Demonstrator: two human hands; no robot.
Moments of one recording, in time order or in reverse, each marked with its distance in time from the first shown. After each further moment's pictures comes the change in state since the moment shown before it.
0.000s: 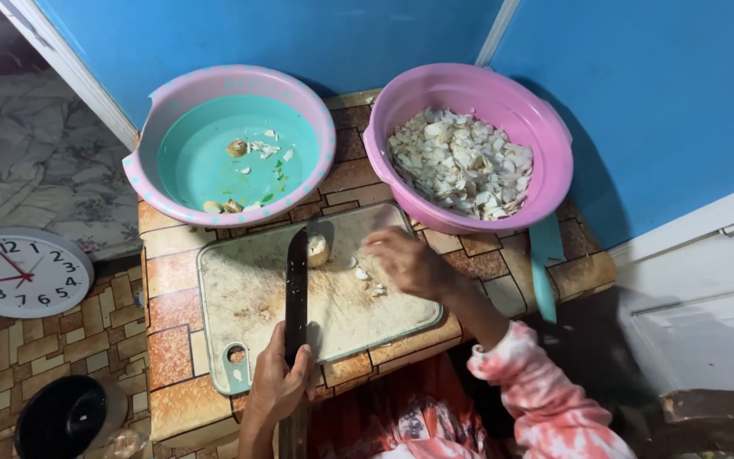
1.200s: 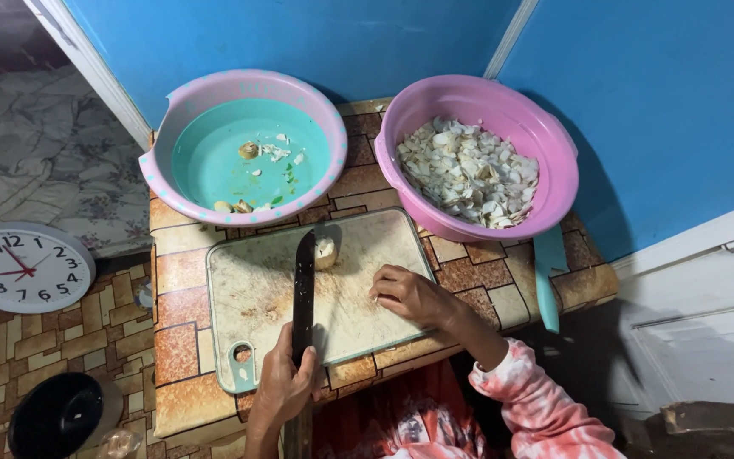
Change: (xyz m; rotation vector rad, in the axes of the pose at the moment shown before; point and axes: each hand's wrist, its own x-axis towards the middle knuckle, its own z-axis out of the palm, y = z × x) left_hand -0.005 0.087 -0.029 -0.232 -0.095 -0.220; right_hand -0.033 0.008 0.038 0.126 -0.225 0.081
